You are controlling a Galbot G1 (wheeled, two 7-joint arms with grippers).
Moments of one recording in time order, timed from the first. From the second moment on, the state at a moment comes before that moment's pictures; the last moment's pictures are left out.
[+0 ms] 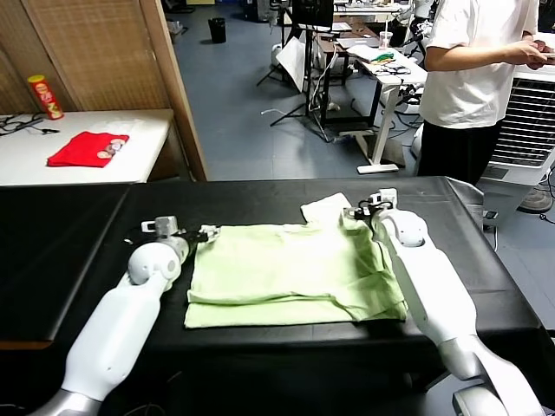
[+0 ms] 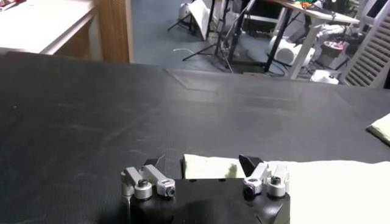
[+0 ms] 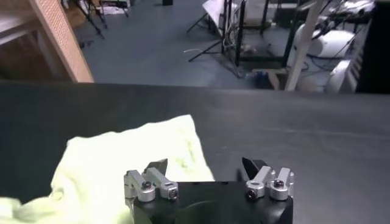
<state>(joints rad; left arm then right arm) 0.70 -1.13 -0.23 -1.40 -0.75 0.60 -0.16 -0.46 1.28 0.22 1.08 0.39 -0.61 -0.06</state>
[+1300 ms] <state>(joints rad) 1.18 -0.99 -0.39 -1.98 -0.67 0.56 -0.19 -0.99 0.98 0.38 1.74 0.51 -0.60 -0.03</state>
